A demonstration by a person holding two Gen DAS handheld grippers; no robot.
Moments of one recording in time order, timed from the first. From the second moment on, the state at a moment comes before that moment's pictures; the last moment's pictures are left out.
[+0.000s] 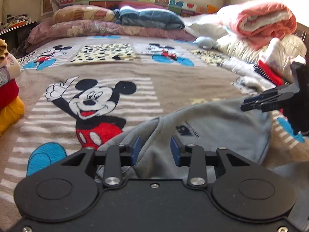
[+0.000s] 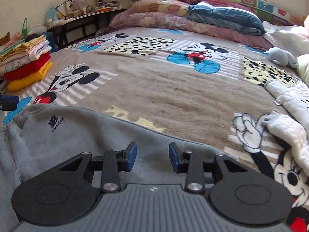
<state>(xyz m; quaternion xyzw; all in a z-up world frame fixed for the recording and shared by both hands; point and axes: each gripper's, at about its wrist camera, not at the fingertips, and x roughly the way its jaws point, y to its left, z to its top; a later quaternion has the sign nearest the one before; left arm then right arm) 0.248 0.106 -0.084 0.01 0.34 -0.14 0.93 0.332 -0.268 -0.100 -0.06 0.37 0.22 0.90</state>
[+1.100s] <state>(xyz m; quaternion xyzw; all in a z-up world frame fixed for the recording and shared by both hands) 0.247 0.103 -0.080 -0.04 0.33 -0.12 0.94 0.341 -0.238 -0.098 -0.06 0.37 0.15 0.91</state>
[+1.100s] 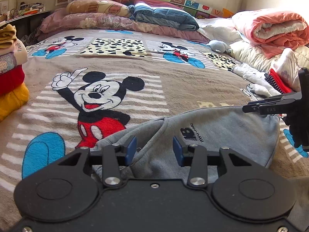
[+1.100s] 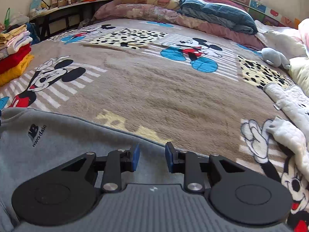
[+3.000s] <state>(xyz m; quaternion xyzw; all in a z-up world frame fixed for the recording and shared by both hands) 0.027 0.036 -0.082 0.15 0.24 -0.11 0.95 -0.055 -0.303 -0.109 -0.02 0.21 0.15 0.97</state>
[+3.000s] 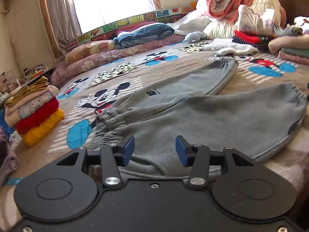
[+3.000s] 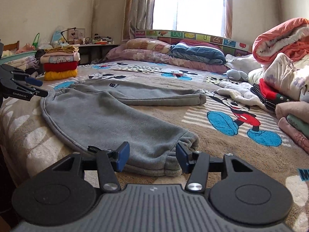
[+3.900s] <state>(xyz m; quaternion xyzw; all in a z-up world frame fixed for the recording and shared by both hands) 0.187 -0.066 -0.100 0.20 0.30 -0.26 0.90 0.270 -0.376 -0.102 0.28 0.36 0.10 0.88</state>
